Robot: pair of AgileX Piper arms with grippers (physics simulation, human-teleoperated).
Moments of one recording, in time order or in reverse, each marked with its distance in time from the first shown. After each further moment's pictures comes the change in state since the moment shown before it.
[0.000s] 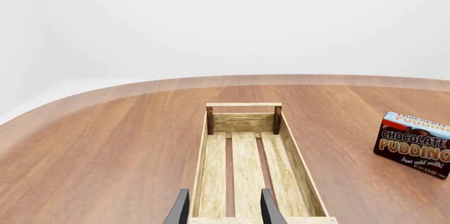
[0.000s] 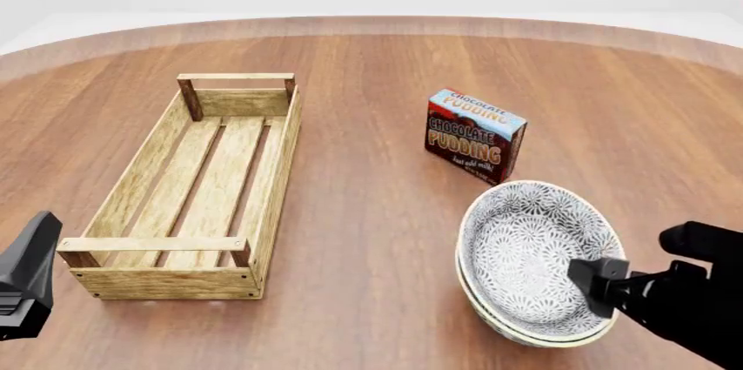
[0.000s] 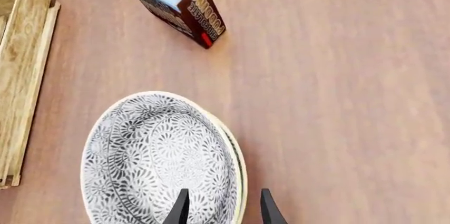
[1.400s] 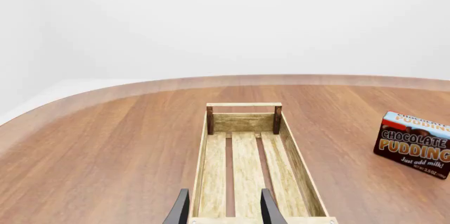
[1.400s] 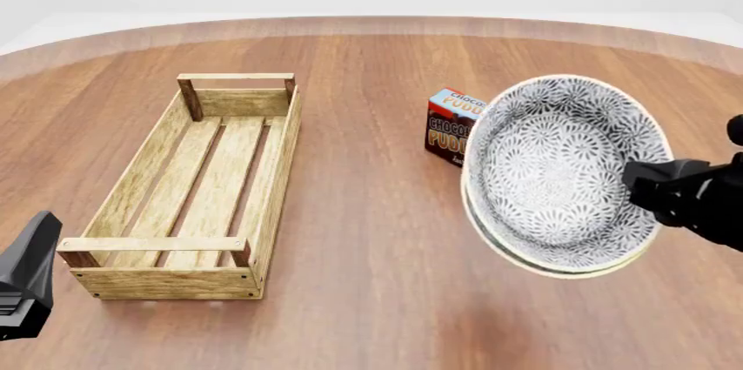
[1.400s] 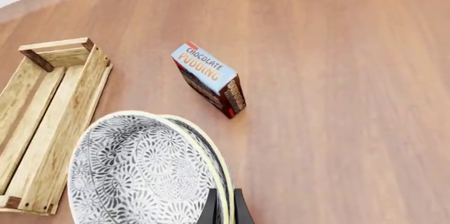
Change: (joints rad) left arm 0.000 0.000 0.000 0.000 0.000; right arm -0.013 -0.110 -0.326 0.226 -0.103
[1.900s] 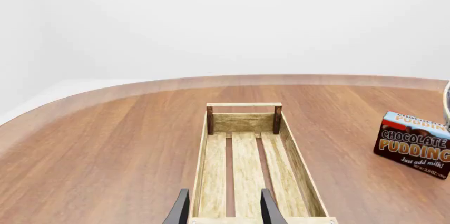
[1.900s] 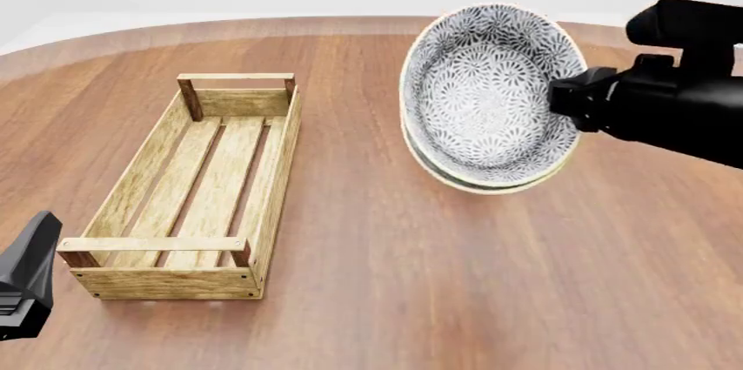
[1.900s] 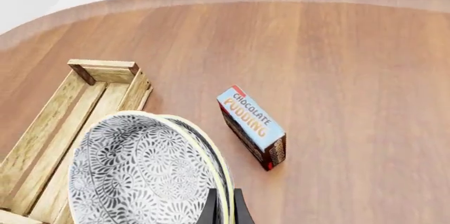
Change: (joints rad) left arm 0.000 0.000 0.000 0.000 0.000; right arm 0.133 0.351 -0.259 -0.155 -0.022
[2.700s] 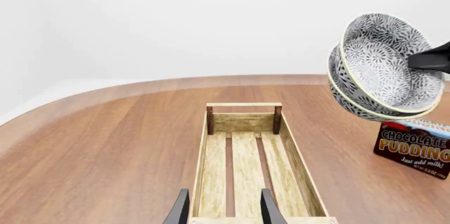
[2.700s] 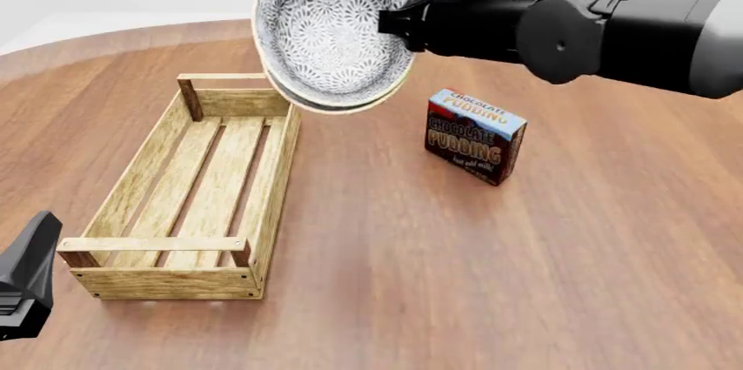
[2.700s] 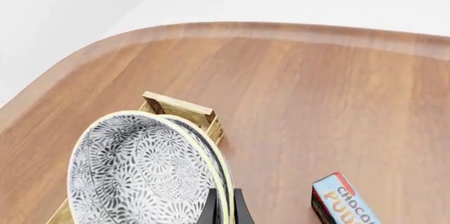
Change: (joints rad) left arm 0.000 0.000 0.000 0.000 0.000; right arm 0.234 0.562 -0.526 -0.125 0.069
